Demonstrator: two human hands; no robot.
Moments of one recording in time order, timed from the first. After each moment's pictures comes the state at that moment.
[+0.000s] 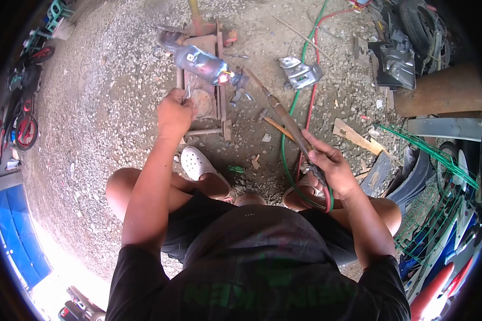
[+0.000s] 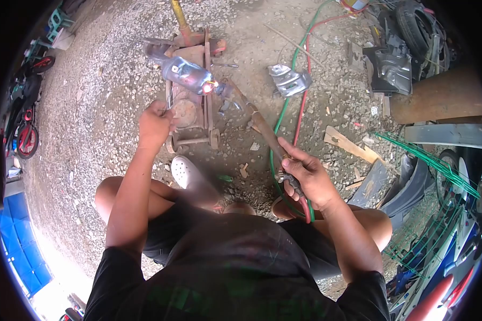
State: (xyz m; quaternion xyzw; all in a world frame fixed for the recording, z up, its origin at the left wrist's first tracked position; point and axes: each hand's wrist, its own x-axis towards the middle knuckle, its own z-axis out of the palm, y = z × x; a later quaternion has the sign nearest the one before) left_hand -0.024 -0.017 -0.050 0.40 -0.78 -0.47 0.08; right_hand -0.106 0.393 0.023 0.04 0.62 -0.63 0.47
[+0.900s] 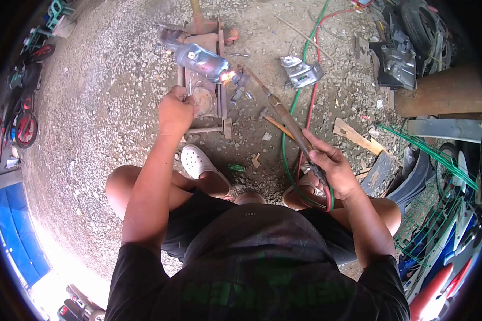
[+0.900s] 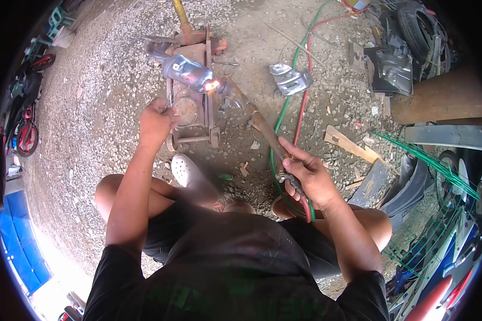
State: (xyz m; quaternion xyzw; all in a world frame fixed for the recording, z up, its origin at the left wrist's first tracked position) left_hand -0.025 -0.019 -0.053 0.40 -0.78 -0.47 0.08; right_hand -0.104 0.391 0.027 0.05 0.62 -0.62 0.48
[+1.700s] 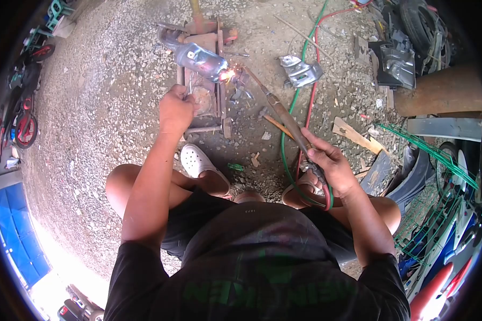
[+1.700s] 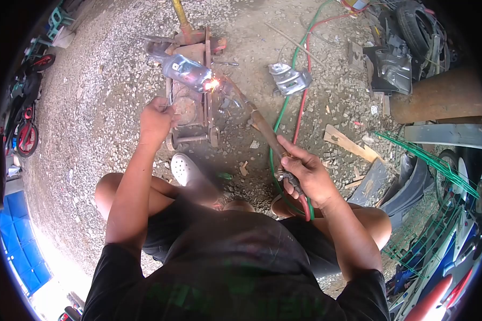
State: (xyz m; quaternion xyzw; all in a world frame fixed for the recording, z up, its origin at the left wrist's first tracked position) left_hand -0.027 -0.017 -0.053 0.40 -0.77 -0.49 0.09; right_hand -0.105 0.394 0.024 0.03 0.62 -0.61 0.48
